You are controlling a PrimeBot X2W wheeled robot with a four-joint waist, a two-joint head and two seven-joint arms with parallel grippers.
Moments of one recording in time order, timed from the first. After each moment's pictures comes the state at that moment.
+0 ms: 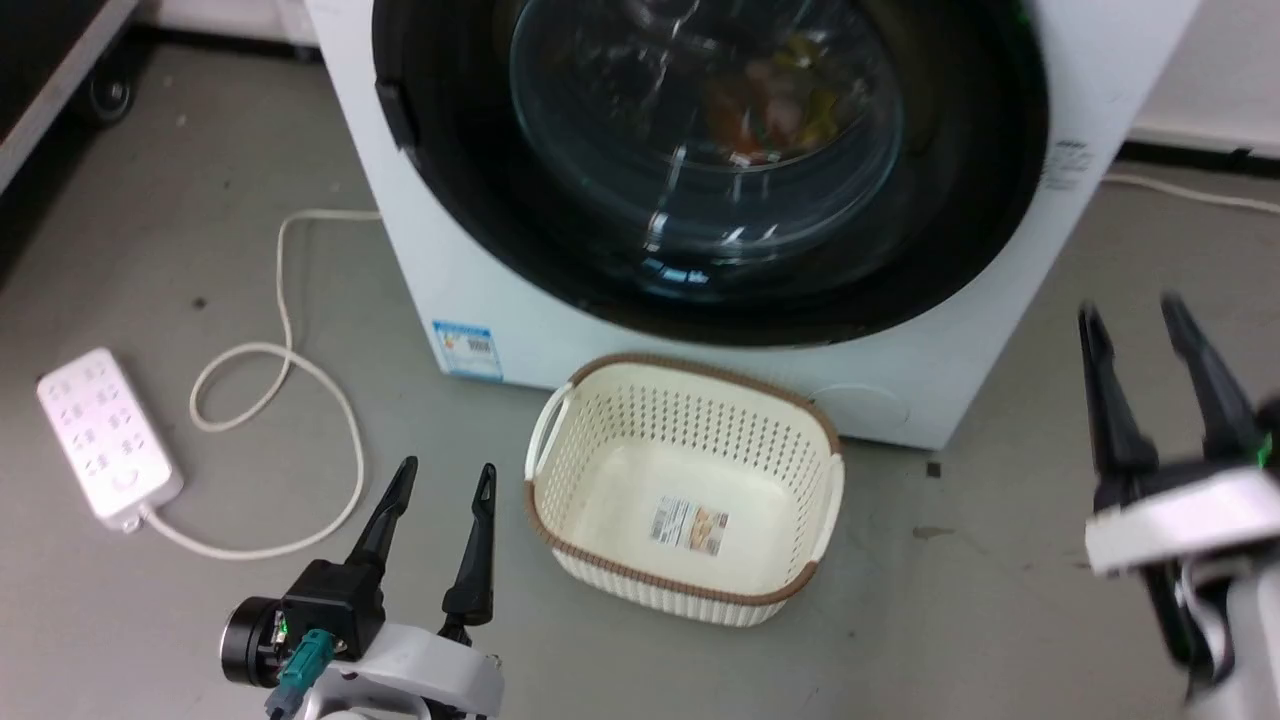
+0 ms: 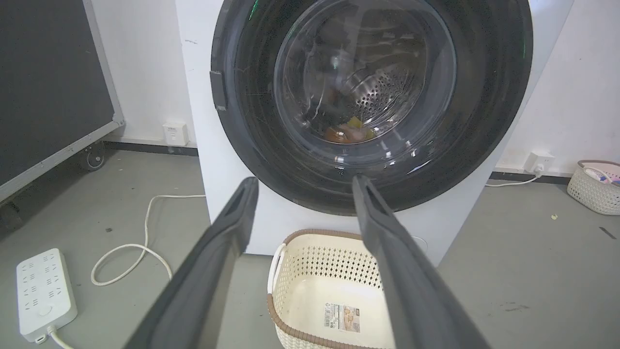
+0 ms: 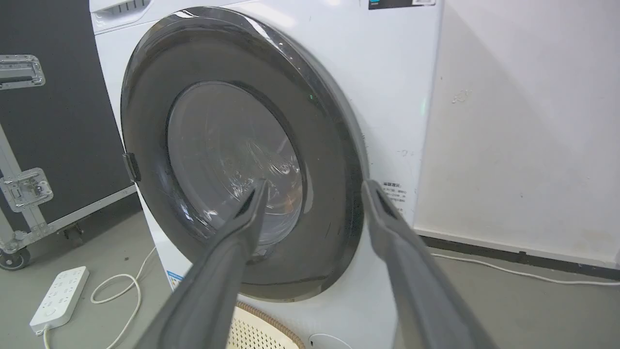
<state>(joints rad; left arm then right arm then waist) -0.08 0.08 -0.12 0.14 -0.16 -0.07 -0.26 -0.34 -0.23 -0.03 0.24 0.26 0.13 -0.24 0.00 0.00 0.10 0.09</state>
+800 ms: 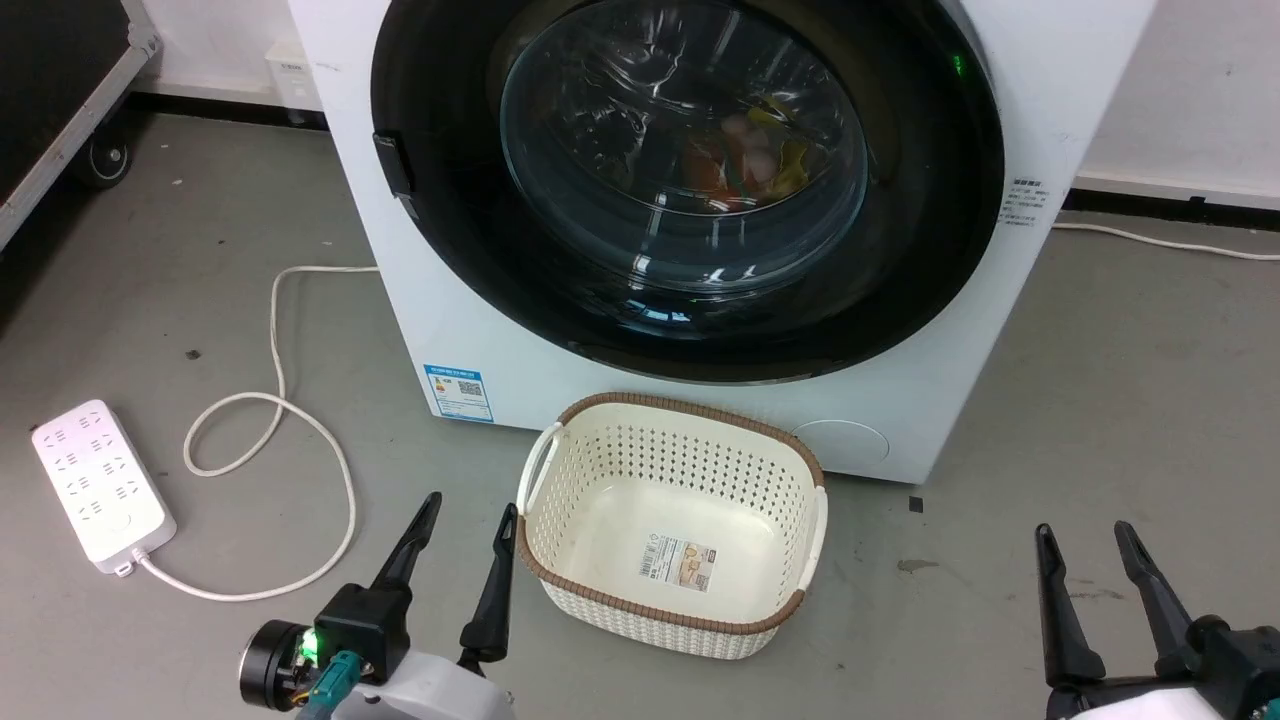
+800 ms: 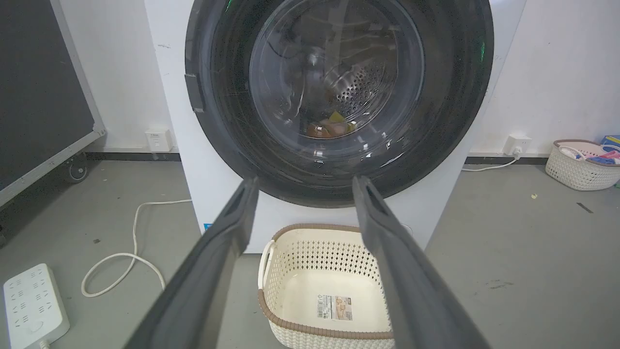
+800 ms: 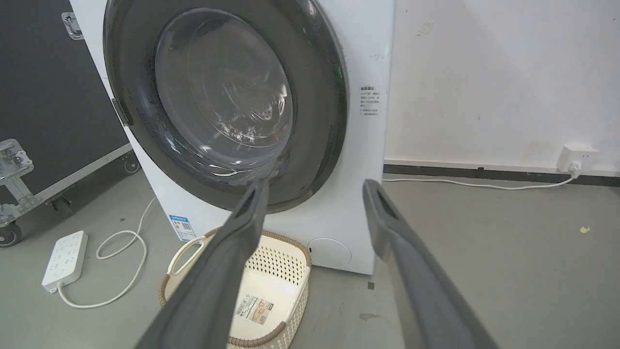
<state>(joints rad) -0.06 0.11 -0.18 0.18 -0.15 -0.07 -0.25 0.10 -0.06 -0.08 0.01 0.14 0.13 -0.21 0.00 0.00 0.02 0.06</state>
